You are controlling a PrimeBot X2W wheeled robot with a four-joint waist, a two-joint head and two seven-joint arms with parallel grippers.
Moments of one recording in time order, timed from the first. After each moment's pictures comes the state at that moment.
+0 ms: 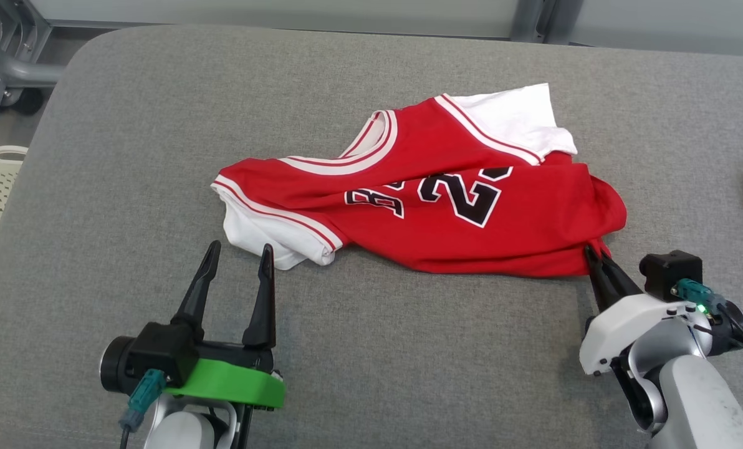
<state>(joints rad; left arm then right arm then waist) -0.11 0.05 -0.21 0.10 -0.23 -0.07 -0.26 -0.22 -0.11 0.01 0.29 0.12 0.13 0.04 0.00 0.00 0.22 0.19</state>
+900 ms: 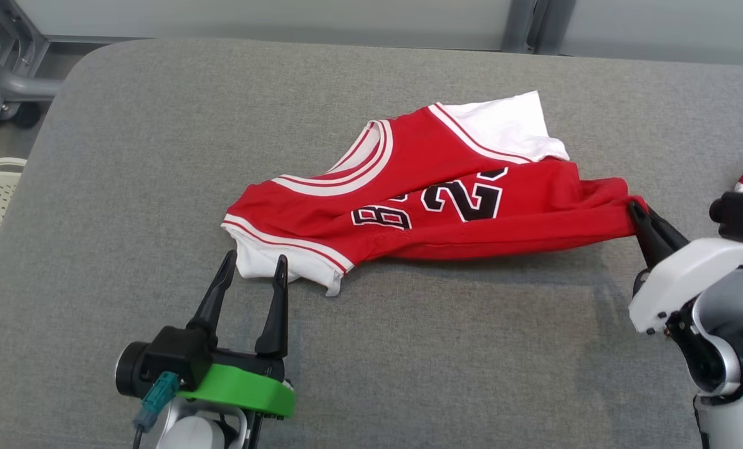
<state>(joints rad) -0.10 0.05 -0.24 0.14 -0.24 -0.07 -0.26 -0.16 -0.11 -0.11 -0.18 0.28 0.13 0.49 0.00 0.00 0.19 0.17</state>
